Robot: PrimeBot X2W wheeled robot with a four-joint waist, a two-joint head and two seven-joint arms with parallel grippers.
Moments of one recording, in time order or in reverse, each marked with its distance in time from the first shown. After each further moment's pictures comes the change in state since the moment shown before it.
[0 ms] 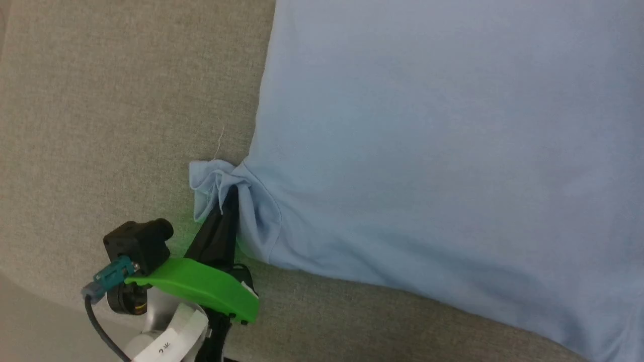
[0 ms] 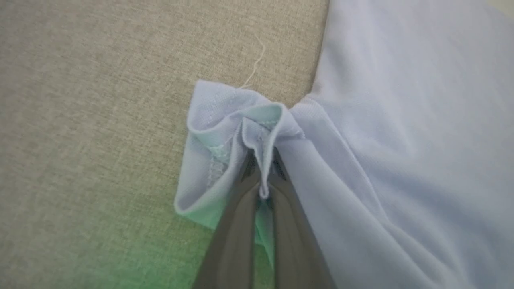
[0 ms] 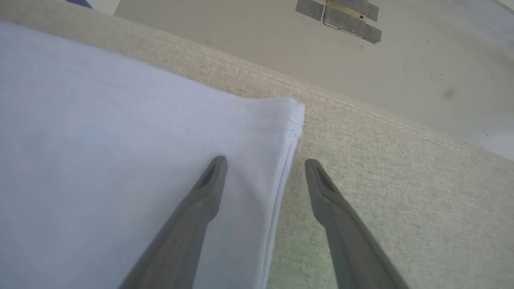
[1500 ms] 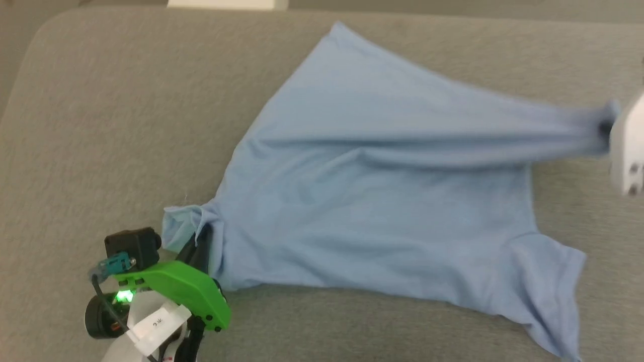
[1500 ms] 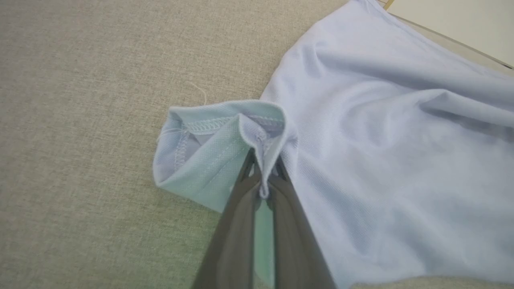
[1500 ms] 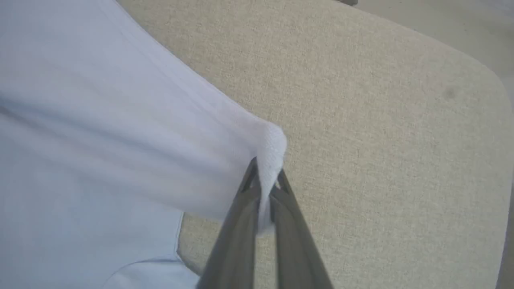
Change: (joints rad) left arm -0.001 0.083 0.027 0.163 -0.013 0.015 0.098; right arm 0.523 -0.008 0.063 -0.286 0.303 0.000 0.070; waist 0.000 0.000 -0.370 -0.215
